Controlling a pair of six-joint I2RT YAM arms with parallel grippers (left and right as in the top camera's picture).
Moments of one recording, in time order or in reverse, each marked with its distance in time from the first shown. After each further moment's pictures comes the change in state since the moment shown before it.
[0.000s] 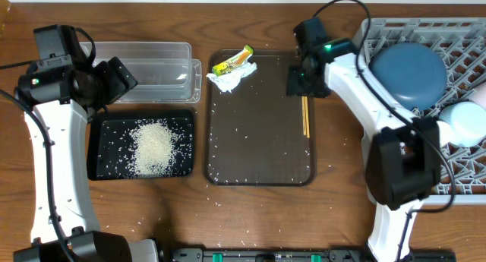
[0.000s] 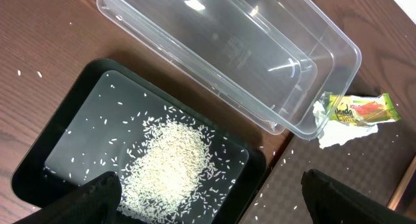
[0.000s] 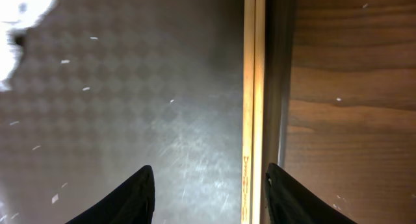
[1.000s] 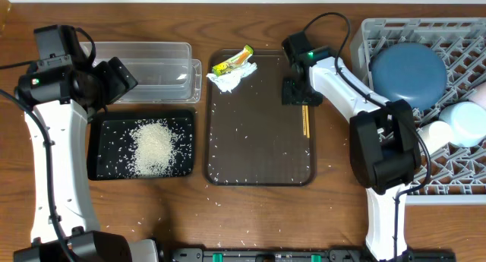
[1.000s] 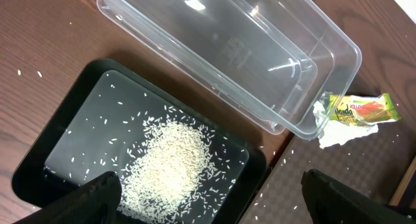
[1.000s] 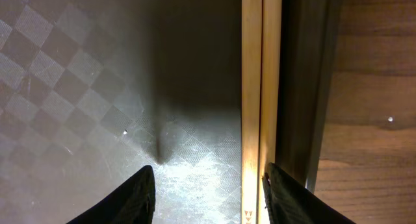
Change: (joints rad) left arm 0.000 0.000 0.000 0.000 0.000 0.000; right arm 0.017 0.143 0.003 0.039 0.053 0.023
